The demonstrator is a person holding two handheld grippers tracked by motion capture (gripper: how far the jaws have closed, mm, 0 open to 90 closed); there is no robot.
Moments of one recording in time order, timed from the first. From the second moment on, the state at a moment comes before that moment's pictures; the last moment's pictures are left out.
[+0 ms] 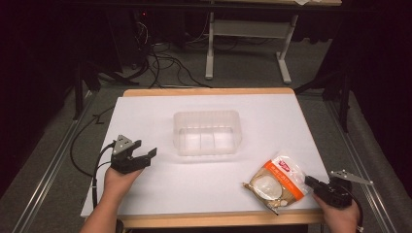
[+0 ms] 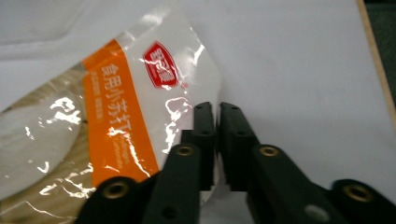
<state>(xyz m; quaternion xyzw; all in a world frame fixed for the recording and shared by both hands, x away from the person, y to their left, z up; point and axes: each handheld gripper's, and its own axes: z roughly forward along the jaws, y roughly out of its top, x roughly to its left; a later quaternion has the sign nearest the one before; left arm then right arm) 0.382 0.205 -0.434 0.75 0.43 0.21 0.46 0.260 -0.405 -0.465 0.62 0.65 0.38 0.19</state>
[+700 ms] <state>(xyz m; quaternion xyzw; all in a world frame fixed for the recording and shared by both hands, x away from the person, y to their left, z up) 0.370 0.214 -0.438 0.75 0.44 0.23 0.44 0.275 -0.362 -0.384 0.52 0.63 0.49 0.30</state>
